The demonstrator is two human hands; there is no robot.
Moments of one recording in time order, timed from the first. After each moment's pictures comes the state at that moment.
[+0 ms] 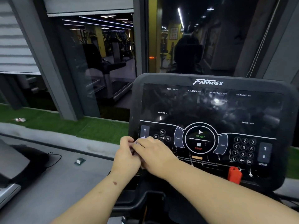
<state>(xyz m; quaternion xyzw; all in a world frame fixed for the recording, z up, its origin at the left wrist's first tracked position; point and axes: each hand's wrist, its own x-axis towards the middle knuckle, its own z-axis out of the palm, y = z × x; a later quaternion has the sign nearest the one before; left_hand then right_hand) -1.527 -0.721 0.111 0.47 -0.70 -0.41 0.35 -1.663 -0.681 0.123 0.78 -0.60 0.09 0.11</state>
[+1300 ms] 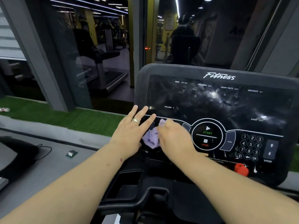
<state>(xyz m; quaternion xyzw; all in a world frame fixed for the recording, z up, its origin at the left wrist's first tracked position) -1.529 -0.799 0.136 0.29 -0.94 0.08 0.16 -1.688 -0.686 0.147 0.64 -0.74 0.11 0.16</state>
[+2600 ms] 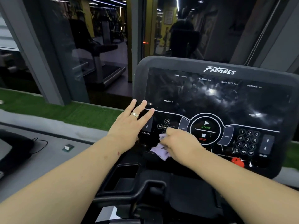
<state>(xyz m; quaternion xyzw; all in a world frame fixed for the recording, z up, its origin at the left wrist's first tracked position) -1.528 -0.800 0.134 0.27 -0.94 0.13 0.13 -1.703 -0.655 0.136 0.70 -0.71 0.00 0.09</state>
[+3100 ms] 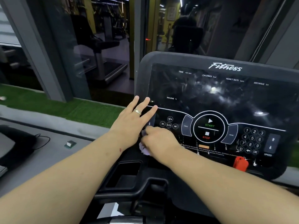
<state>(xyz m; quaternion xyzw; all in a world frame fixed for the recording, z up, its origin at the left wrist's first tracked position) -1.528 -0.798 0.138 0.27 -0.95 0.11 0.13 -1.648 -0.691 0.131 0.75 -0.66 -0.01 0.06</state>
